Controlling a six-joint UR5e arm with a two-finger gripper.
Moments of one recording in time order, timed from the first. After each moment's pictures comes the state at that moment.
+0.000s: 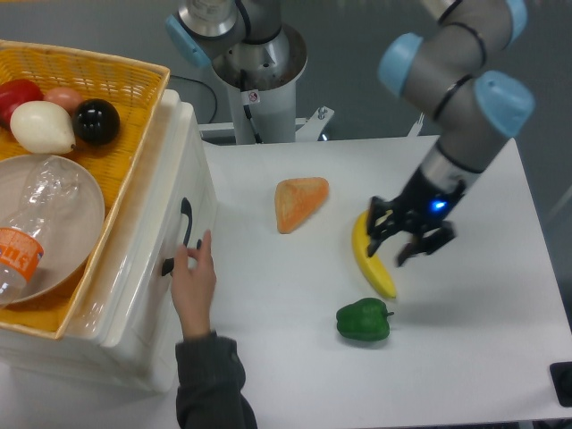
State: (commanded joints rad) arm 2.89 -1.96 -1.54 -1.26 1.20 1.10
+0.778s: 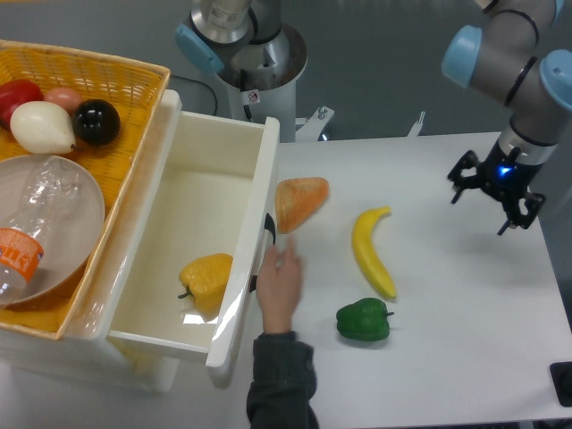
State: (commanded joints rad) arm 3.00 -2.04 -1.48 -1.17 1.51 1.92
